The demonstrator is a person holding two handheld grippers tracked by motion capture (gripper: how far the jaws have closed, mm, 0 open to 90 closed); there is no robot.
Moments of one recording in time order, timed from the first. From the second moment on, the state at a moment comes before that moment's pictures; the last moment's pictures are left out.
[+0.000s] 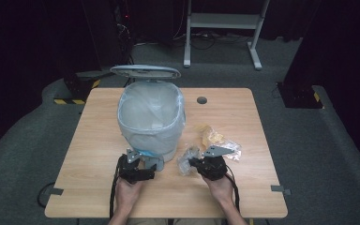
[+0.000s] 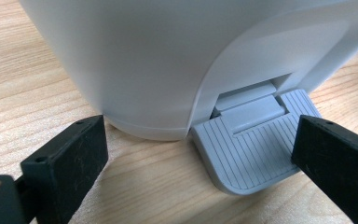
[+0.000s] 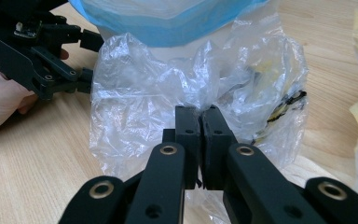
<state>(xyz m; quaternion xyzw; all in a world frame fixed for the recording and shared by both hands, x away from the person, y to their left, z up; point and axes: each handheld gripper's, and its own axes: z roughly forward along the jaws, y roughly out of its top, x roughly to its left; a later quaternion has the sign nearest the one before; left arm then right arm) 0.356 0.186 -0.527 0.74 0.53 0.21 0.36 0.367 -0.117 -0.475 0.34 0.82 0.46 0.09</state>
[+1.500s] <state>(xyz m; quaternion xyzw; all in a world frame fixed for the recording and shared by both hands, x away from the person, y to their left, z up) 0.355 0.186 -0.527 0.74 0.53 0.21 0.36 0.361 -0.144 -0.437 0.33 0.80 0.49 0.10</state>
